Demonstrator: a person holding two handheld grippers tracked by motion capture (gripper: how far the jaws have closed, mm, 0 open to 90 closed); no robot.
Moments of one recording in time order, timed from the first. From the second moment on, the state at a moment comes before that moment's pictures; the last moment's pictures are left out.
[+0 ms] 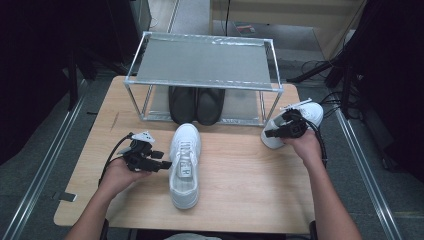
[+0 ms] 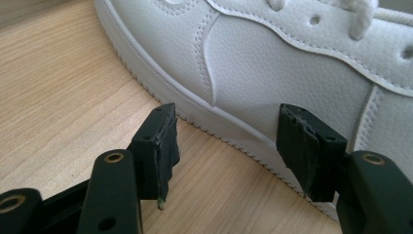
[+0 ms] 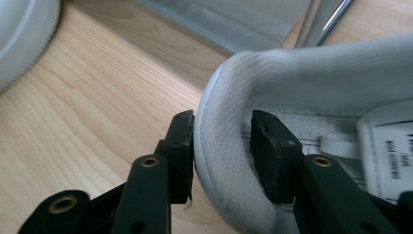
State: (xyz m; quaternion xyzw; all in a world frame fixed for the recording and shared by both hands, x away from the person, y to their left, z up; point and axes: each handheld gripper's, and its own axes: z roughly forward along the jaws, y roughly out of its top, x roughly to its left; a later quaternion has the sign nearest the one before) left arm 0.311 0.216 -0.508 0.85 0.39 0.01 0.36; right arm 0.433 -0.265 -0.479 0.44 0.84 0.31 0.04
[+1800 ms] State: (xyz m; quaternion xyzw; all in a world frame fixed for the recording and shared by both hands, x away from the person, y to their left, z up) left arm 0.310 0.220 -0.505 0.84 0.39 0.01 0.36; right arm 0.371 -0.225 -0.457 0.38 0.87 0.27 0.12
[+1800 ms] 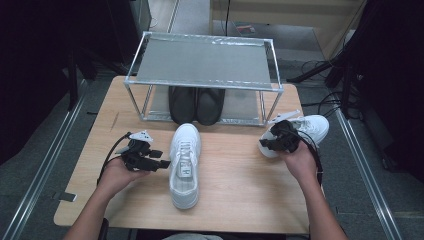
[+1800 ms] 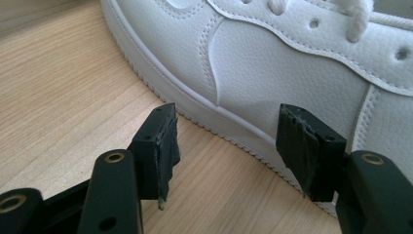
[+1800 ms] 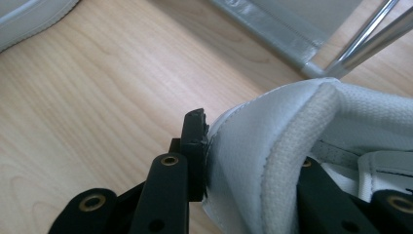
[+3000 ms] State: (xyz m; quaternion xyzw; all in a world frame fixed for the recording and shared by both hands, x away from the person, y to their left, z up) left arm 0.308 0.230 -0.501 0.84 0.38 0.04 0.38; right arm 0.297 -0.161 -0.450 0.33 0.90 0.26 0.06
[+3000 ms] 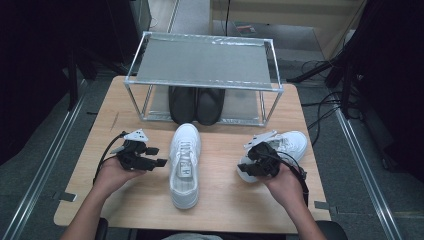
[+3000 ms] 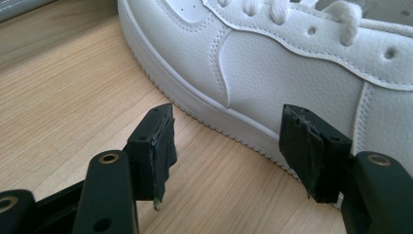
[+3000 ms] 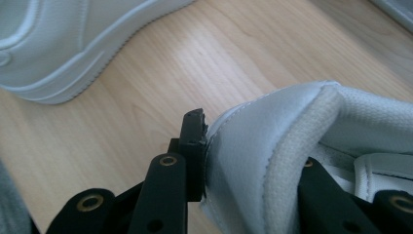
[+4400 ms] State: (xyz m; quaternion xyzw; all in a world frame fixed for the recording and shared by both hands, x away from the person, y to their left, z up) left arm 0.307 0.224 -0.501 0.85 0.36 0.04 0.38; right arm 0.262 -0.090 -0.484 0.23 0.92 0.32 -0.06
